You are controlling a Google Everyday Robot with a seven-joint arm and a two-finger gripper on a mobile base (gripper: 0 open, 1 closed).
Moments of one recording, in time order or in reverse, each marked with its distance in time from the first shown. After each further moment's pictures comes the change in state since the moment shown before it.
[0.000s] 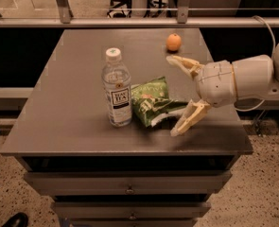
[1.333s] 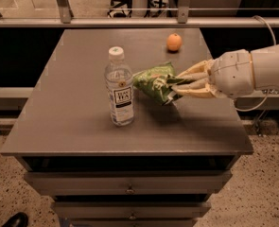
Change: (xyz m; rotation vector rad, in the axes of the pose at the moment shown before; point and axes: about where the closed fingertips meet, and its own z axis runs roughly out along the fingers) arm 0.003 -0.019 -0.037 0.048 0.042 -0.033
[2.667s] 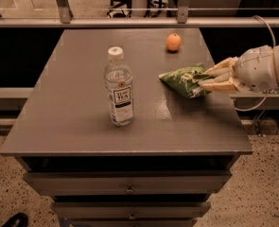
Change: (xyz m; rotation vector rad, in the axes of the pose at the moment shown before) arm 0.066 -0.030 -0.045 0.063 0.168 0.168
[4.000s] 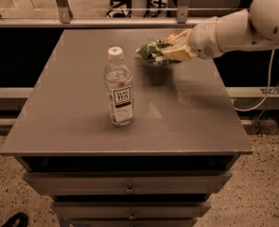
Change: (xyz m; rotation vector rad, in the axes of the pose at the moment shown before) arm -0.059 -0.090 0.092 0.094 -0.013 0.108
